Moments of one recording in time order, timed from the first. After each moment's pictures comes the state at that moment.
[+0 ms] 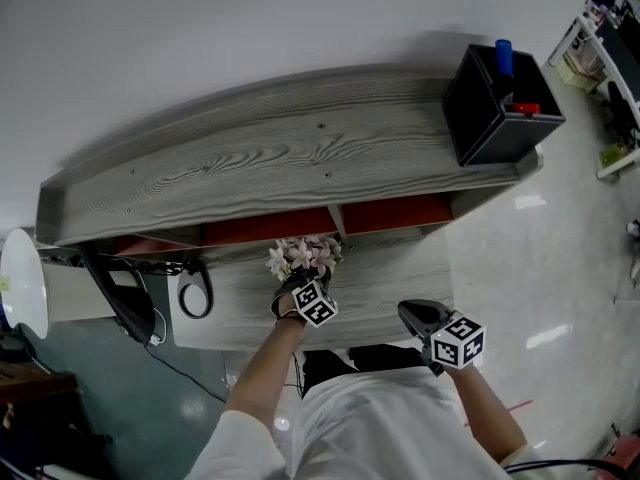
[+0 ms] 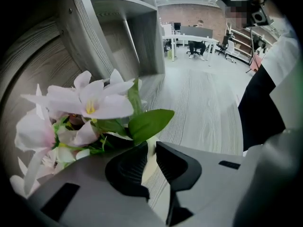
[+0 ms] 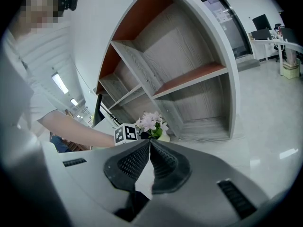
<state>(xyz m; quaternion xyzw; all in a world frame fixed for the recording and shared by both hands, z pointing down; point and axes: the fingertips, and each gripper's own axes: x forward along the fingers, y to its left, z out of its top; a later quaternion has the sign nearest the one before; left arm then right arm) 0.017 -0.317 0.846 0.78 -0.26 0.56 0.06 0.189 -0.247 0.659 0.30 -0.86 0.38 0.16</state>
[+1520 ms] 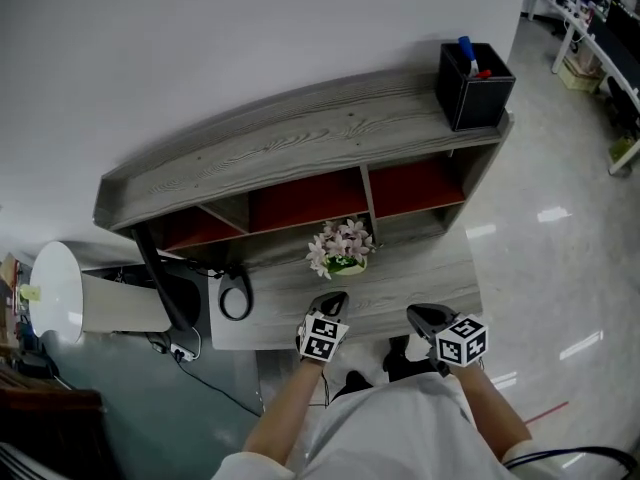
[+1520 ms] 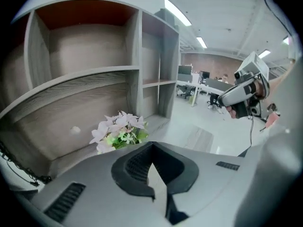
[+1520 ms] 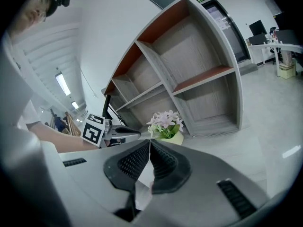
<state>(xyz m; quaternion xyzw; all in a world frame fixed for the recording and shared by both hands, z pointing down) -0.013 -0.225 0.689 0.83 -0.43 0.32 0.16 0.139 -0.176 0.642 0.32 -0.87 0.36 0.12</state>
